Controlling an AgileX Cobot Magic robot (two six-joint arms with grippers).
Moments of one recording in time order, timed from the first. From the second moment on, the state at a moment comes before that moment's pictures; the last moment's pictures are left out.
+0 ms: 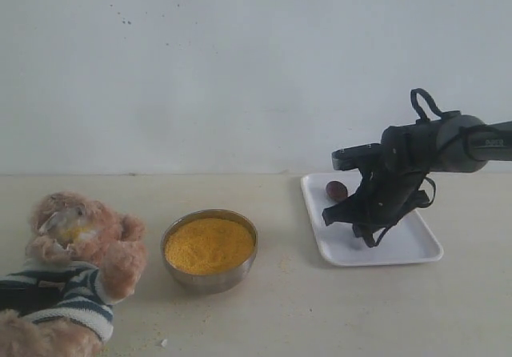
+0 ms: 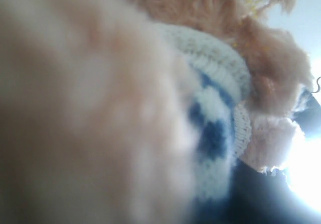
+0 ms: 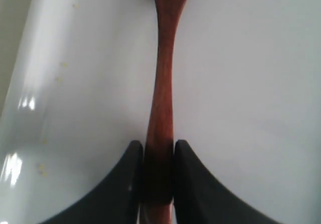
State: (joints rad) left arm 0.41 1.70 -0.35 -1.72 1.19 1.43; right arm 0.26 2.31 -1.71 -0.01 0.60 -0.04
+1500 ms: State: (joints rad) left arm 0.41 1.70 -0.35 -1.71 1.19 1.48; right arm 0.17 1.07 -0.76 -0.58 -0.10 0.67
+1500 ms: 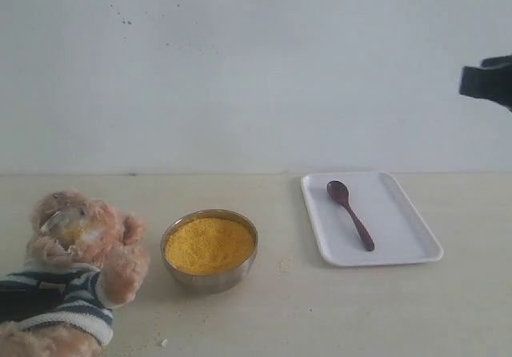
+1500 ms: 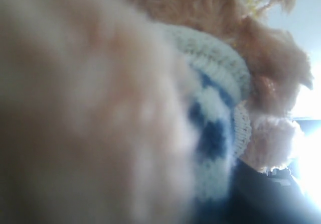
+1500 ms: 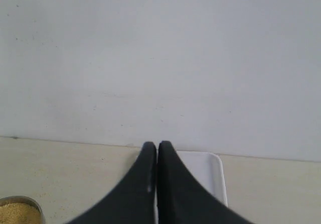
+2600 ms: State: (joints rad) left arm 0.41 1.70 -0.35 -1.72 1.19 1.48; right arm 0.00 0.10 -0.20 -0.48 0.40 0.61
